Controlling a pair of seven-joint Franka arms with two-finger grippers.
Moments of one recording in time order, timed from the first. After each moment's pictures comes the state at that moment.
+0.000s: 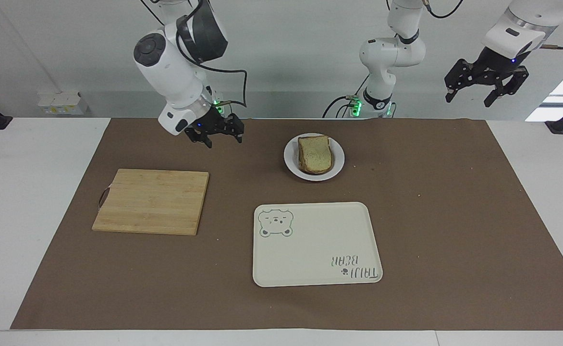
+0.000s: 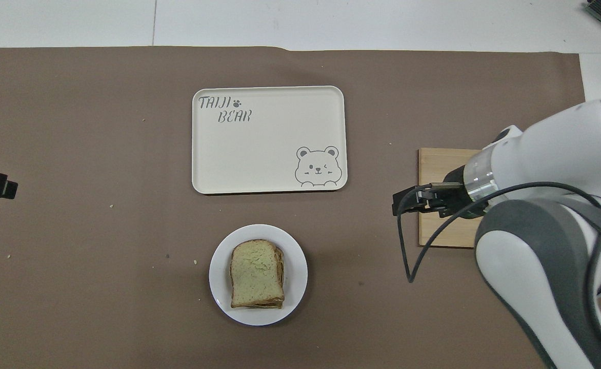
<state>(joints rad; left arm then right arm) -0.04 -0.03 -0.02 -1.39 -0.03 1.33 0.13 0.33 -0.05 -0.13 -1.88 0.28 1.75 0.16</state>
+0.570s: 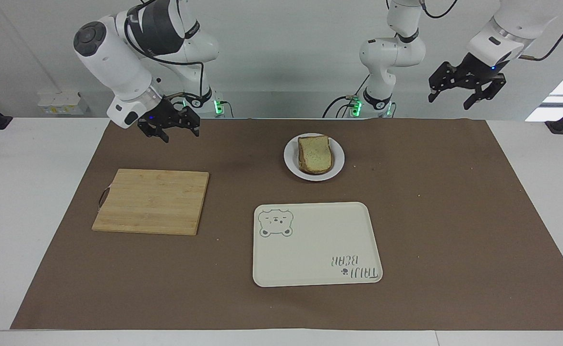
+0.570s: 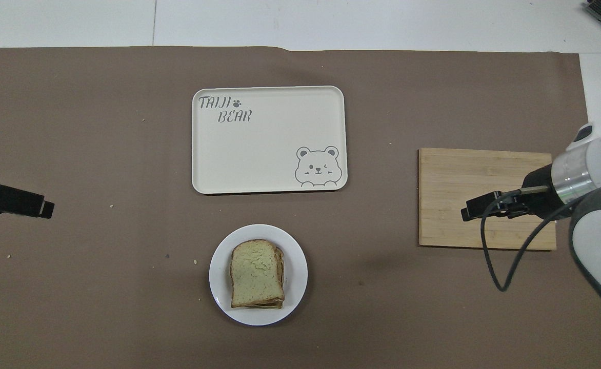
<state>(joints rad) -0.04 -0.10 -0.02 -1.60 -0.14 1.42 0.13 0.15 -0.08 -0.13 -1.88 0.22 1.64 -0.08</state>
